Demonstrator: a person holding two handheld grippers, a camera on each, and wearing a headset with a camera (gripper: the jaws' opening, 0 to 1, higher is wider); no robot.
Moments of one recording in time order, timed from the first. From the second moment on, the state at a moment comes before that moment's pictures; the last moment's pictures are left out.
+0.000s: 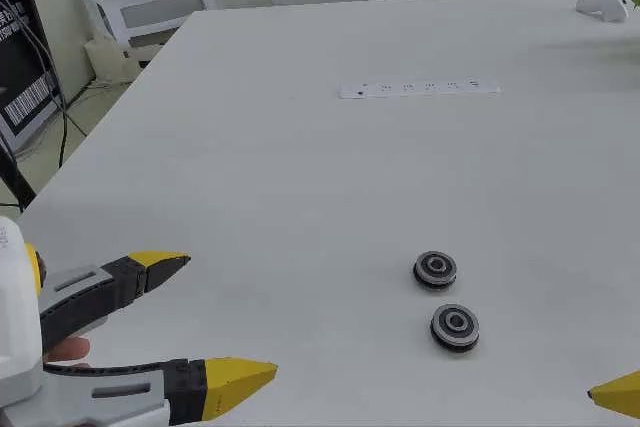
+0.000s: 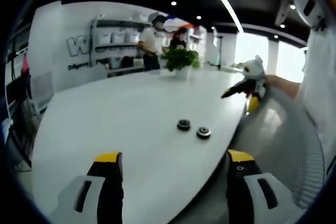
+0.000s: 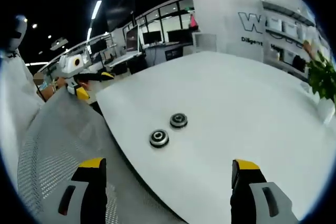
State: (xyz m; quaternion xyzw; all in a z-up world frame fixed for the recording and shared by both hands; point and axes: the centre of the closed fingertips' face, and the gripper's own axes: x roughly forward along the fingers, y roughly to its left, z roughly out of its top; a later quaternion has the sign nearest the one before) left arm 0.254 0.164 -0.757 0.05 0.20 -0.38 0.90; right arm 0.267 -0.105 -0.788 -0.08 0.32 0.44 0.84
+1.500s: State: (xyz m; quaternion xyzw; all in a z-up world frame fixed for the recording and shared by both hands) left arm 0.253 0.166 -0.754 0.05 0.20 -0.36 0.91; right arm 0.260 -0.125 -0.777 -0.06 0.30 0.40 0.86
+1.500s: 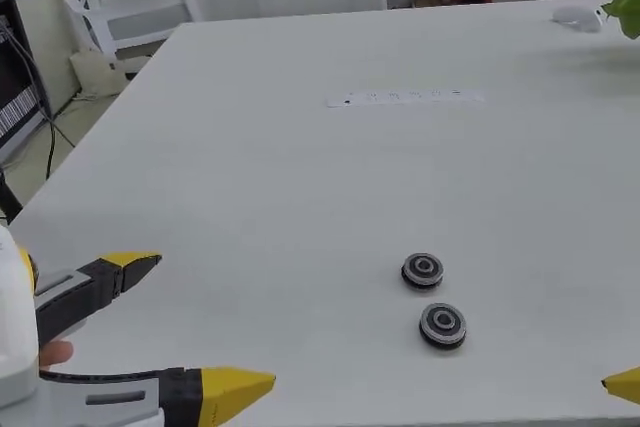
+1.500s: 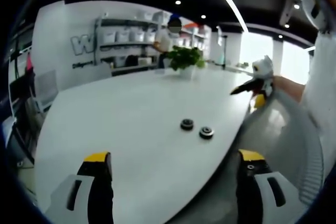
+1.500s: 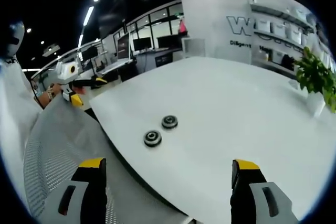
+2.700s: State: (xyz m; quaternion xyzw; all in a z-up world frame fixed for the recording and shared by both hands) left arm 0.242 0.153 -0.758 0.02 0.21 -0.40 0.89; right arm 0.267 -0.146 -0.788 -0.01 0.31 0.32 0.89
